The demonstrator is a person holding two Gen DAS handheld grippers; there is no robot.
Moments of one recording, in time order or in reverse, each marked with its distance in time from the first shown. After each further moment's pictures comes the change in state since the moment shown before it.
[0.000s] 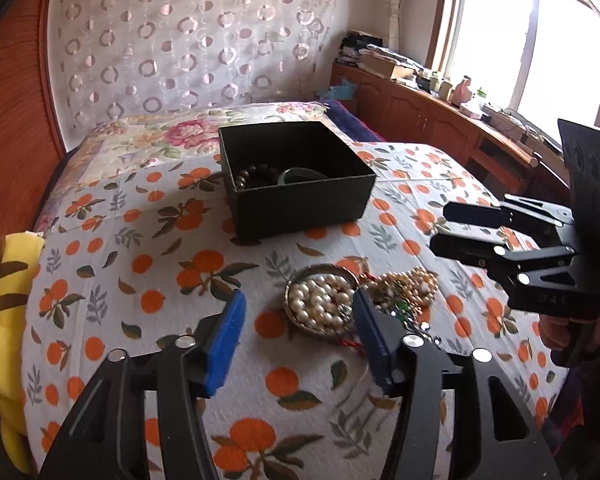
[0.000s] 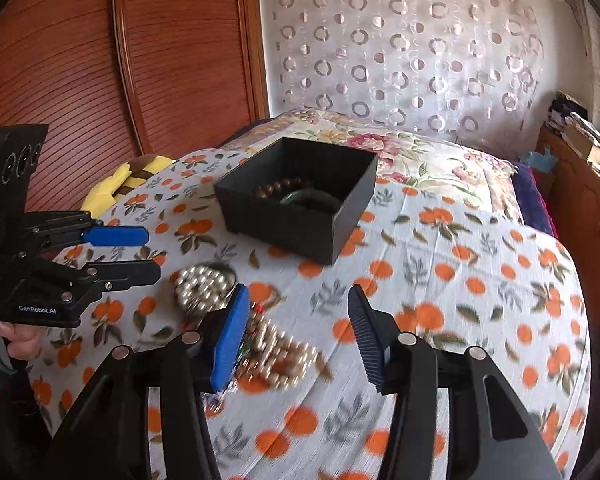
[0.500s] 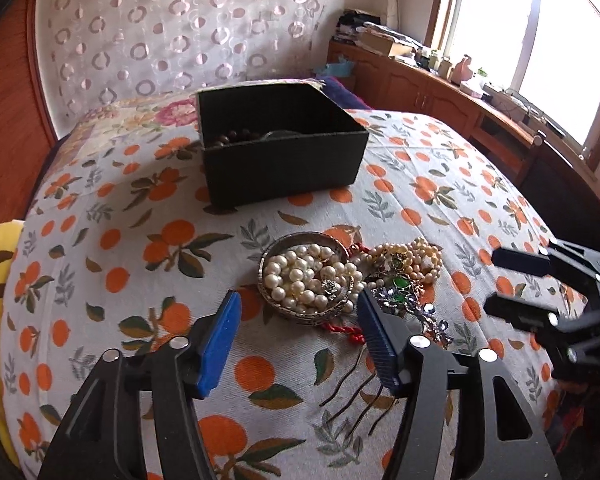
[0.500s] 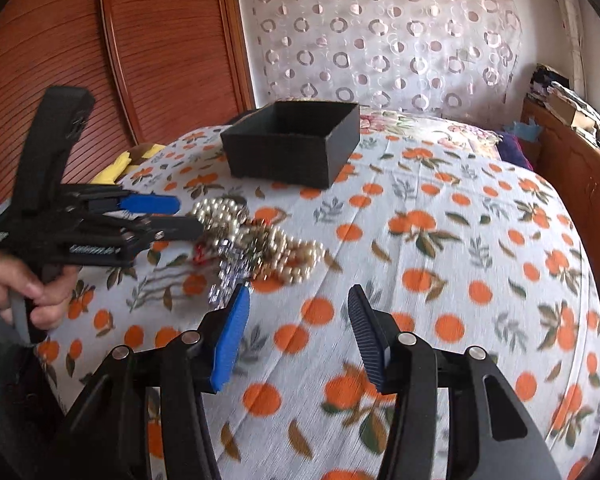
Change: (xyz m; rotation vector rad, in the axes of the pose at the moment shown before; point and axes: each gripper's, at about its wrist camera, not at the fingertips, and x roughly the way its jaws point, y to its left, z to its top) left arm 0.033 -0.012 -0.009 0.010 0.084 -0.008; right arm -0.024 0.010 -0.065 0.077 0.028 -0.021
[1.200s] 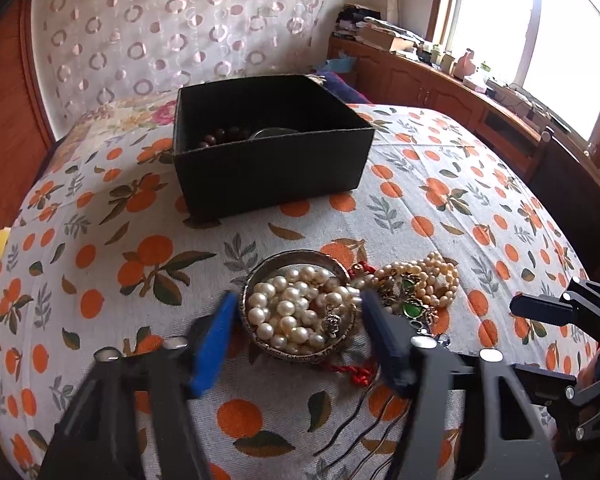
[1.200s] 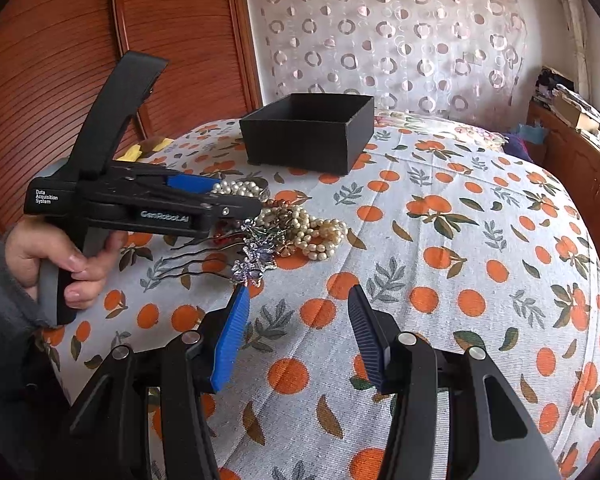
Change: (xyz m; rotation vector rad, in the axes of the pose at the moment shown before) left arm 0.024 -0.006 0.012 0.012 0.007 0.021; right arm 0.000 0.013 -0.016 -0.017 -0.012 0.018
